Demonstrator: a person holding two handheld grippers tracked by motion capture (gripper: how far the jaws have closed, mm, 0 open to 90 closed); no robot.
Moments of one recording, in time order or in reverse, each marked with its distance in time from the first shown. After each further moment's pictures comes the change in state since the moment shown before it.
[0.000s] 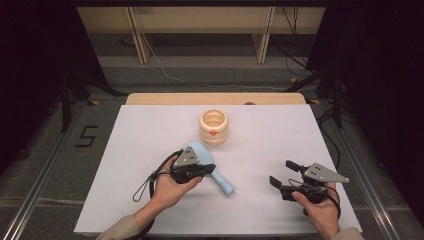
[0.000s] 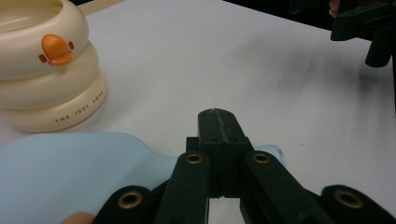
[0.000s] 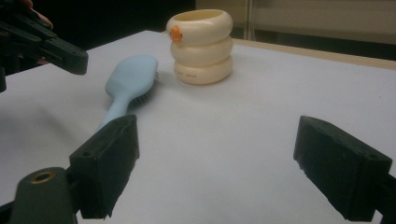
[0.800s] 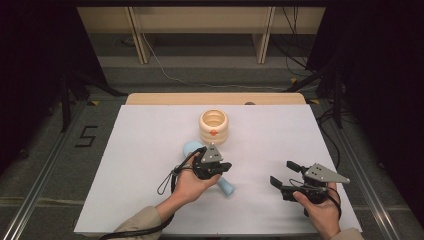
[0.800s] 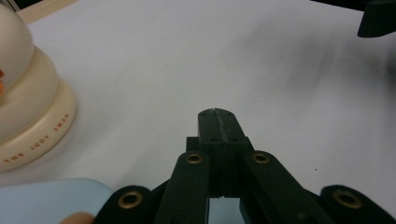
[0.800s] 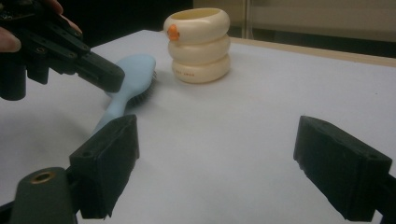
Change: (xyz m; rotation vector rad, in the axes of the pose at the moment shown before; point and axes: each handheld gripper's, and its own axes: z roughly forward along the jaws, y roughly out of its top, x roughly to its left) left arm -0.018 0.022 0.049 0.092 0.018 0.053; right arm -0.001 -0.001 -0.001 0.004 -0.009 0.006
